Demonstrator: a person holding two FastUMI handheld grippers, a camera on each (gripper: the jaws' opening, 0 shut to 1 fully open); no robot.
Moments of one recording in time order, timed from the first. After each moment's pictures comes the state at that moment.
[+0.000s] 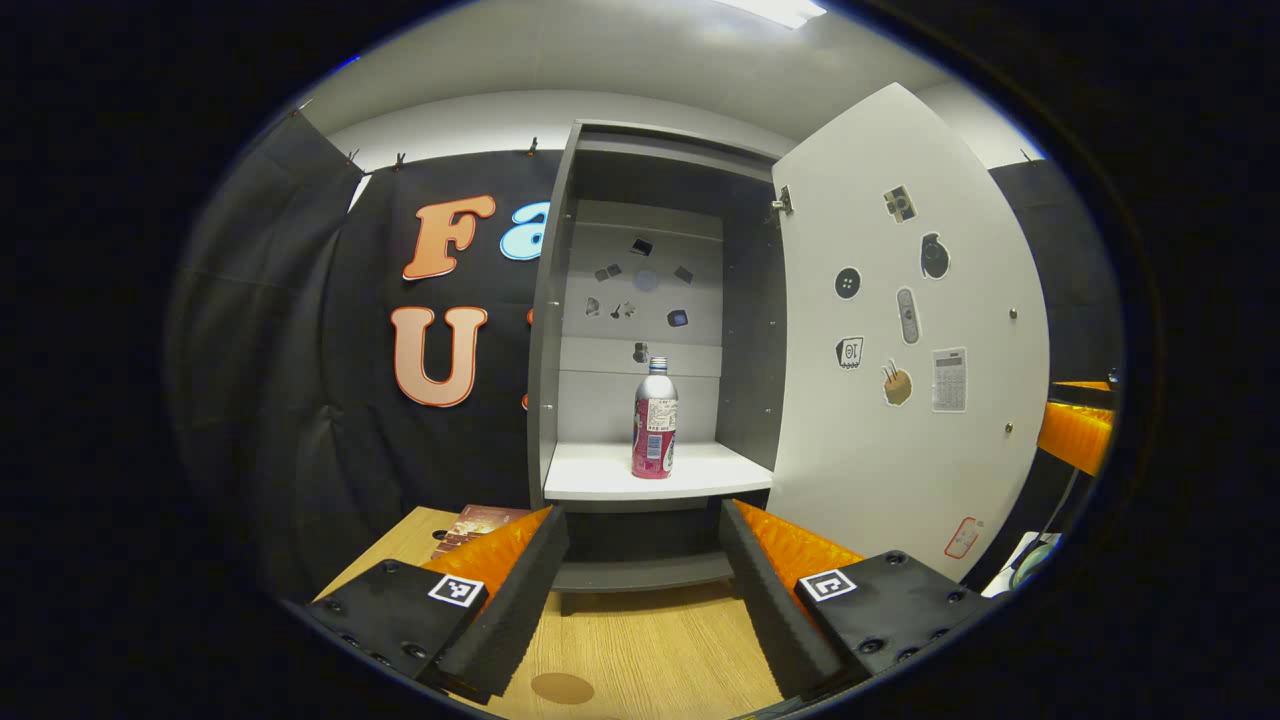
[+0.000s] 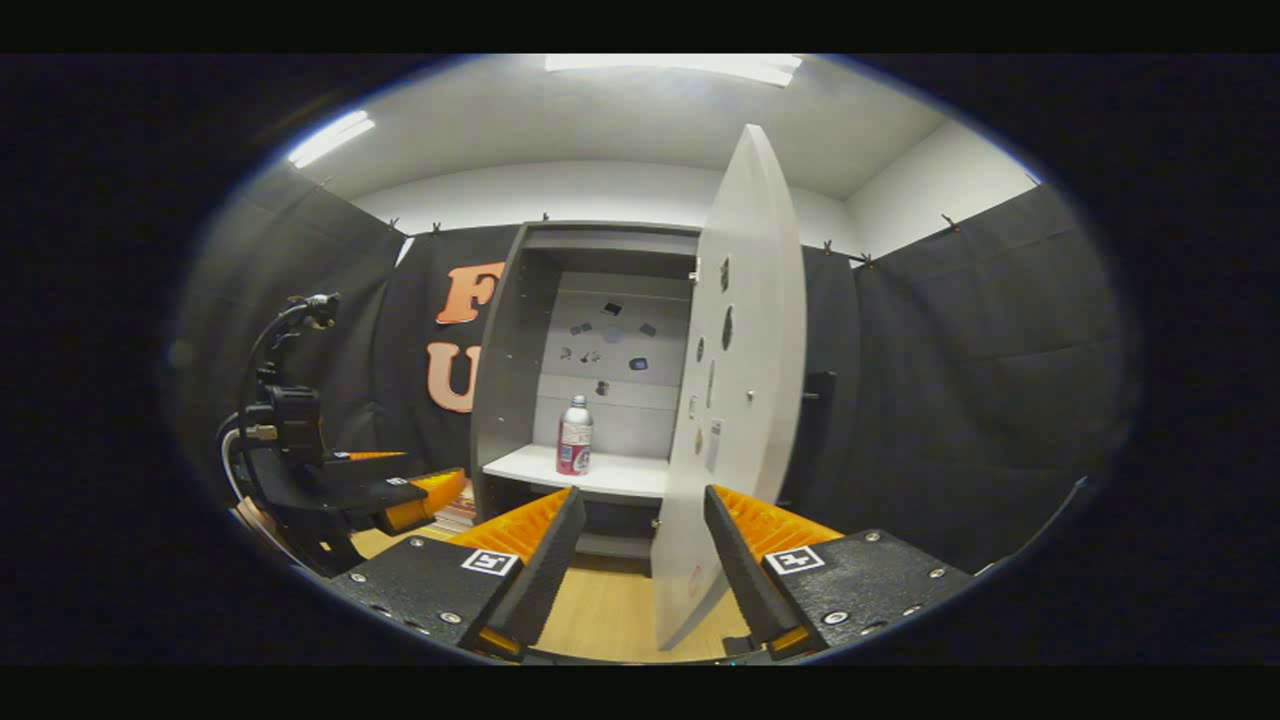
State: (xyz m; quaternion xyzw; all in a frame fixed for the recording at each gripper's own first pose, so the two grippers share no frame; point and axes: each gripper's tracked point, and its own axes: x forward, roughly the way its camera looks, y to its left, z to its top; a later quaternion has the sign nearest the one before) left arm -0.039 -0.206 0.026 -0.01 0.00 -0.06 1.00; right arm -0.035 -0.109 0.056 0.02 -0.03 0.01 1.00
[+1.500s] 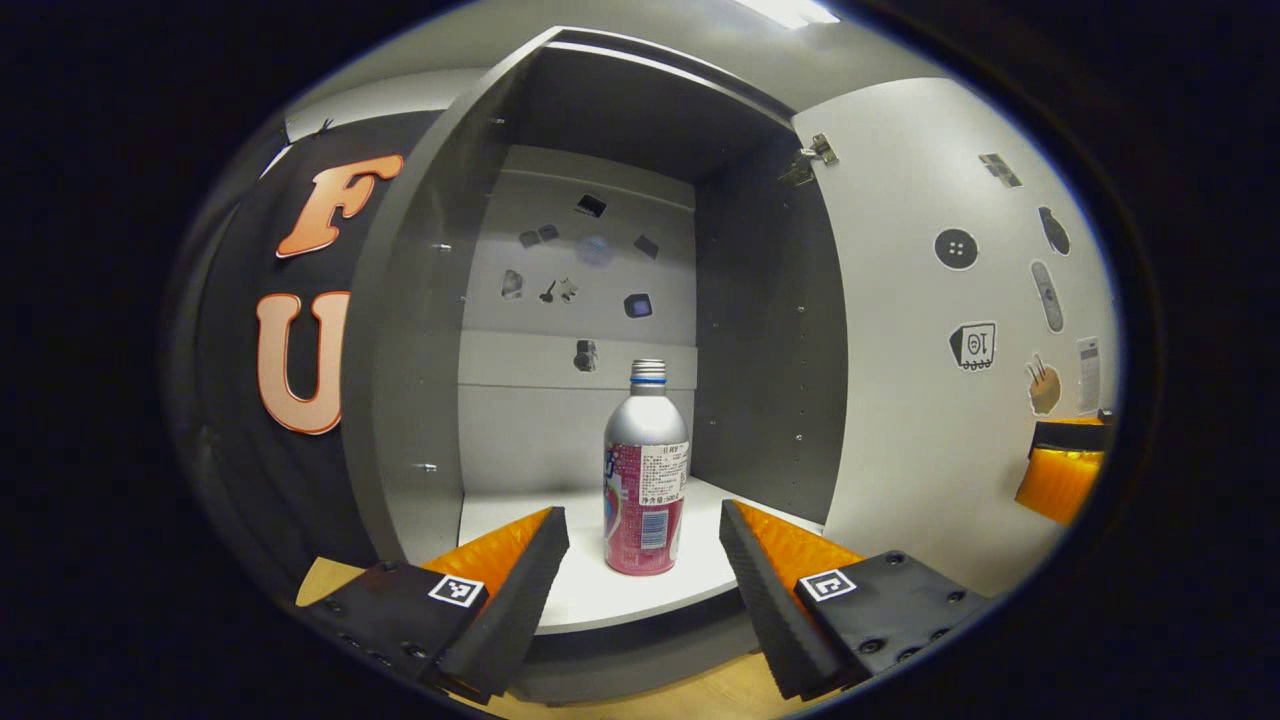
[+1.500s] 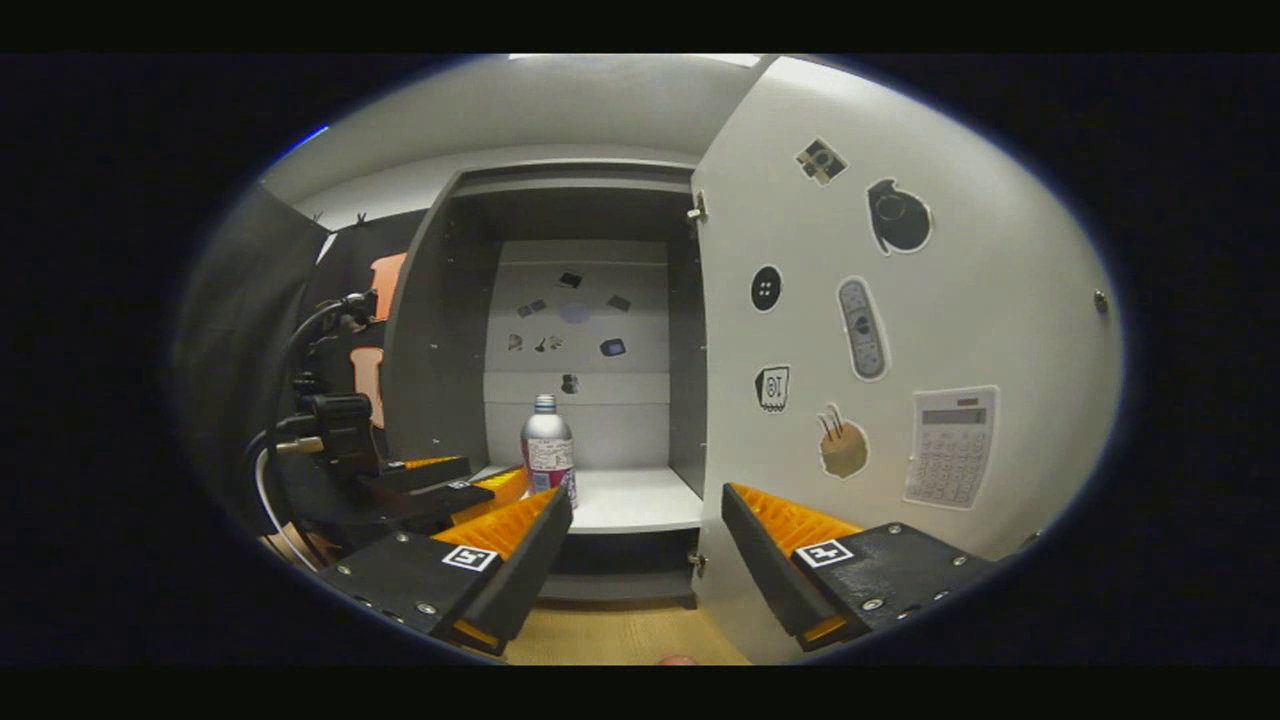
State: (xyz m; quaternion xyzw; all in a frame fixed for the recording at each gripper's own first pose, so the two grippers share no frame) left arm 0.206 -0.239 0.018 0.00 -0.02 -0.21 0.98; right arm 0.156 -0.092 0.028 0.07 -0.02 -0.08 0.99
